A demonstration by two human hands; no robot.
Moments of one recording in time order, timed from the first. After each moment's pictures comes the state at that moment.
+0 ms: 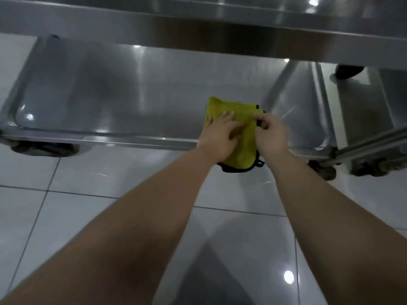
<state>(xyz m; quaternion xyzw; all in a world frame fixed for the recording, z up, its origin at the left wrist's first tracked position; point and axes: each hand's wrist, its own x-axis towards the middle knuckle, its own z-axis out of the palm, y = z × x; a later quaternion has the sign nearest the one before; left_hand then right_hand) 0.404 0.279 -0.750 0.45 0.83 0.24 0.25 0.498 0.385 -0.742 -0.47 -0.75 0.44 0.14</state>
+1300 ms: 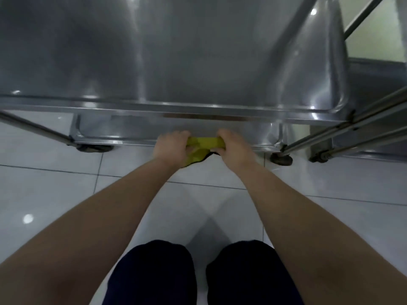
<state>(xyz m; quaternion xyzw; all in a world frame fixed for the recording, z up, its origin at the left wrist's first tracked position) 0.419 0.179 -0.541 0.38 0.90 0.03 0.23 0.540 0.319 -0.555 -0.25 -0.91 0.32 -0.04</state>
